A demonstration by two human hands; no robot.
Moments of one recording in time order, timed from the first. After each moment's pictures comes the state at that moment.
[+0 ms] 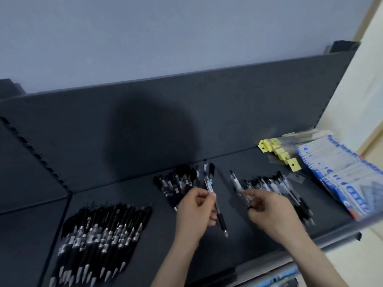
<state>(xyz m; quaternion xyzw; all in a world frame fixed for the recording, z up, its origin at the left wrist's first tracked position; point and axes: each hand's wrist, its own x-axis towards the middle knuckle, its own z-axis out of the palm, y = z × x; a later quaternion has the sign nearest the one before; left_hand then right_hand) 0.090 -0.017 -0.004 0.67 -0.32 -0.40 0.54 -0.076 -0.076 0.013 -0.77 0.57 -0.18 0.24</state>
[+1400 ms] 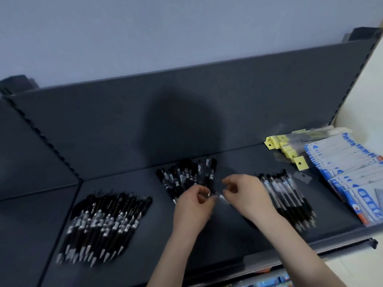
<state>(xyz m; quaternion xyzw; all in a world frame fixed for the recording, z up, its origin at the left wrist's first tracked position) 0.079 -0.027 -0.020 0.76 -0.39 -0.30 0.43 -0.045 -0.103 0.013 -0.81 0.50 -0.17 0.23</state>
